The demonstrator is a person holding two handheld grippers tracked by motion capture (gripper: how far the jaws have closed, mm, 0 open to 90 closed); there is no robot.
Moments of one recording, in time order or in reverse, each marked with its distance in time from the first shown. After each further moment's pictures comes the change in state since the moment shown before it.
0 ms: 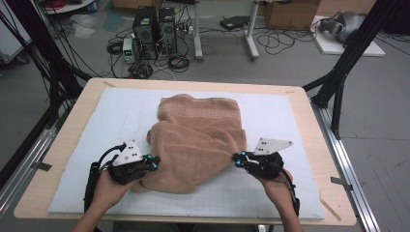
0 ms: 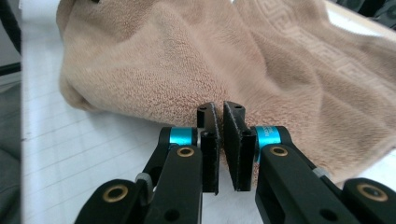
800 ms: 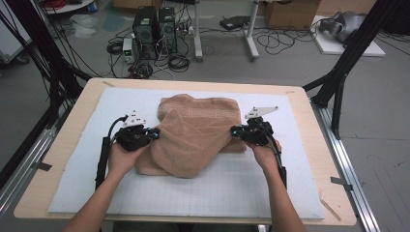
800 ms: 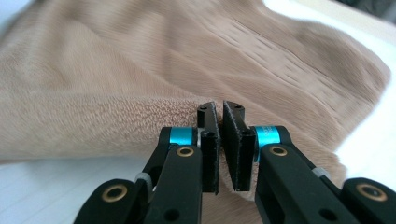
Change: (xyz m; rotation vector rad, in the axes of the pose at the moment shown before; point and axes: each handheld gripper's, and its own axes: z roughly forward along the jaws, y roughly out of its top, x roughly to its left) left arm 0.090 0.004 0.057 0.047 0.197 -0.250; right arm -0.085 0.029 0.058 0.098 -0.100 0.170
